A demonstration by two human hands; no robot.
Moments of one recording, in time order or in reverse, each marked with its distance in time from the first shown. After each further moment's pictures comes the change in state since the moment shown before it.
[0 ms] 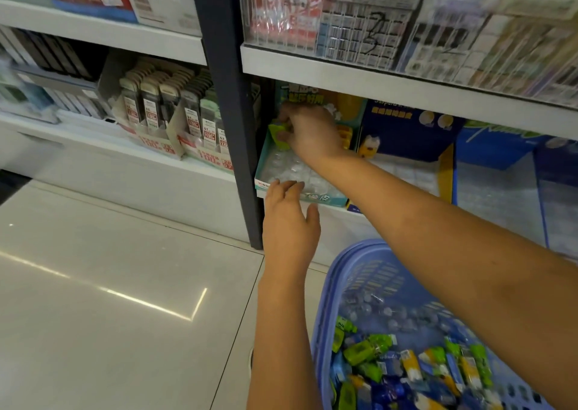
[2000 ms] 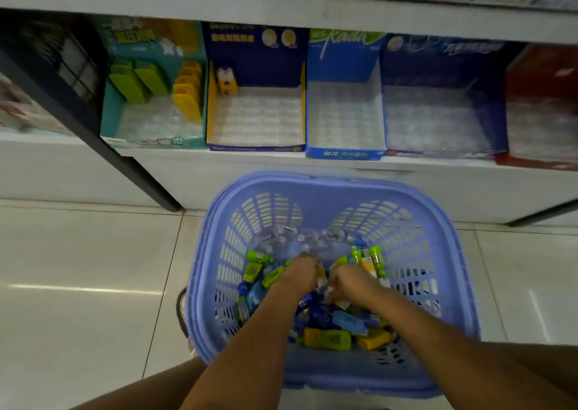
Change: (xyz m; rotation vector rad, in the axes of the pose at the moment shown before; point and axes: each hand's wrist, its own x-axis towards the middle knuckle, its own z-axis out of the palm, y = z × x) left_hand -0.162 -0.011 0.230 0.466 -1.179 0.076; right_hand -0.413 0.163 0.037 0.203 -0.982 0.633
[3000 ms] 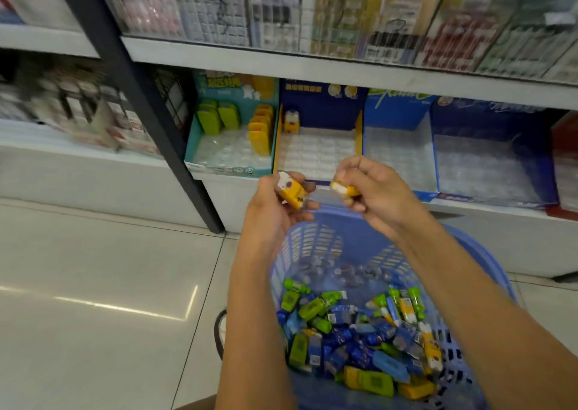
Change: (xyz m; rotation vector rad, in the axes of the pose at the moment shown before) left_hand -0.157 -0.017 -0.187 -1.656 0.634 0.326; right_hand -0.071 -0.160 -0.175 1.279 0.404 -0.560
